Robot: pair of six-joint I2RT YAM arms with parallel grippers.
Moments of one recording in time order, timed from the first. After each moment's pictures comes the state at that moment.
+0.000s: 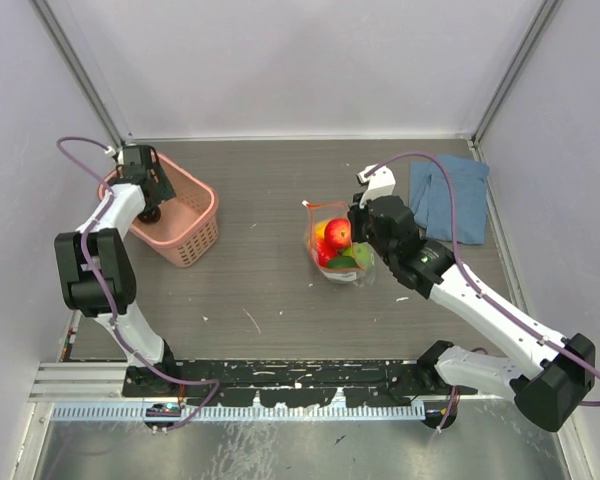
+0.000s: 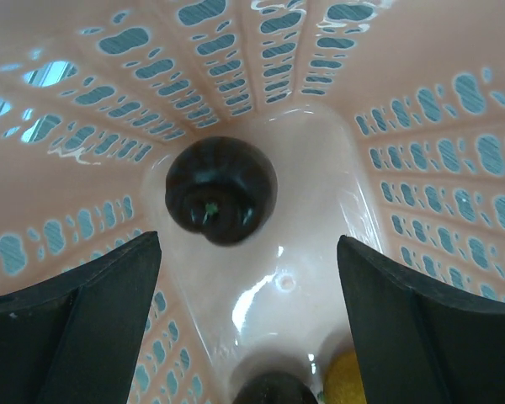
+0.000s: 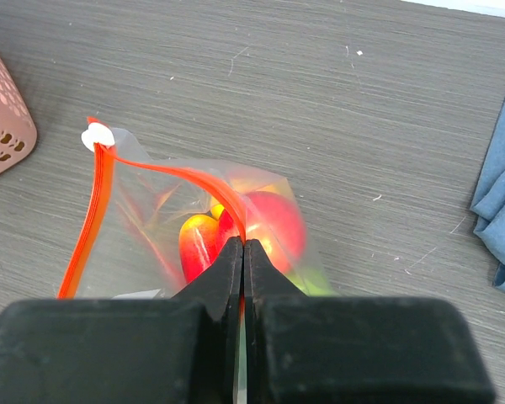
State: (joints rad) left arm 0.11 1.75 1.33 -0.42 -0.31 -0.36; right arm 0.68 1.06 0.94 -0.25 0.34 0.21
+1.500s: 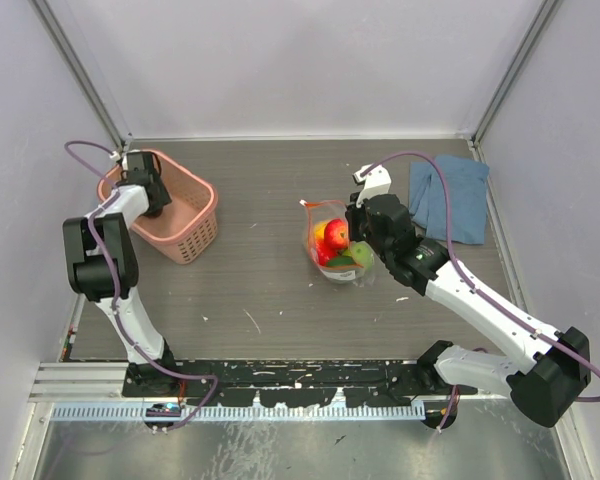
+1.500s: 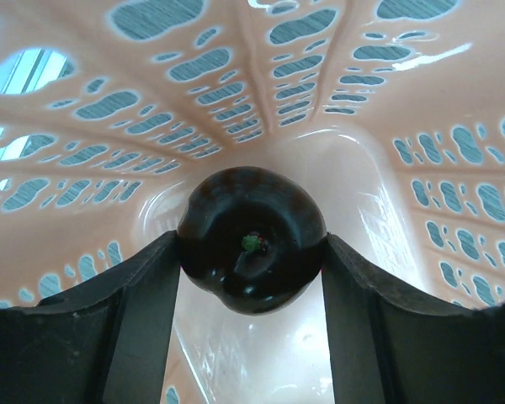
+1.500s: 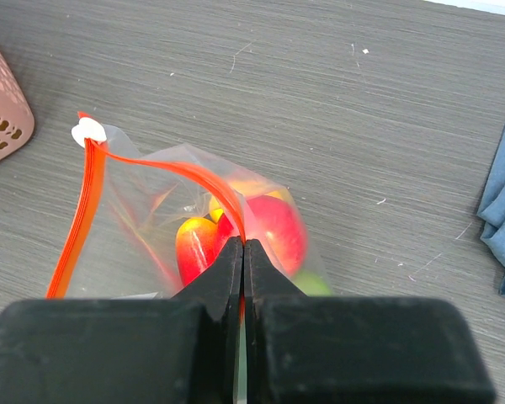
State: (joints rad) left arm 0.13 1.91 1.33 -0.27 -0.33 -0.30; right arm 0.67 1.10 0.93 -0.21 0.32 0.20
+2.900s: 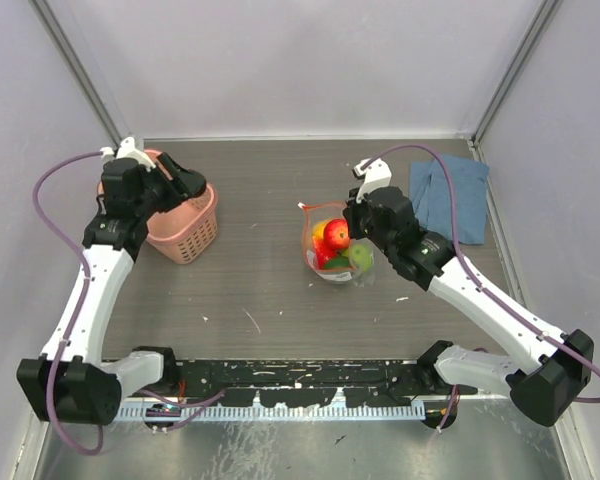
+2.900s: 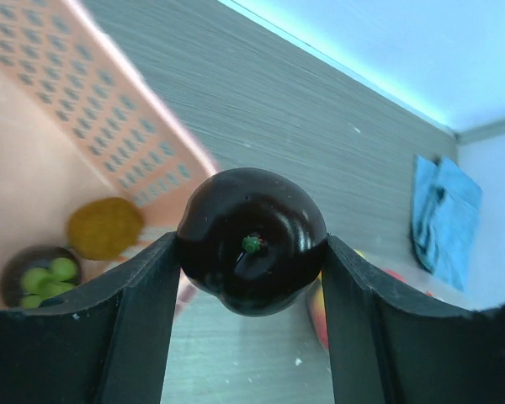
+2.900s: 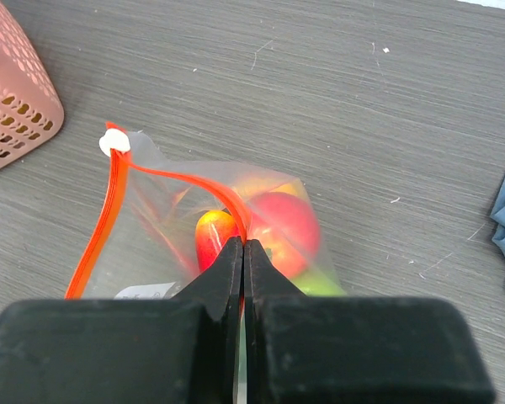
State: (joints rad) left arm -0.03 1.14 1.11 -0.36 0.13 -0.60; right arm 0.66 1.10 1.01 -0.30 0.26 0.21
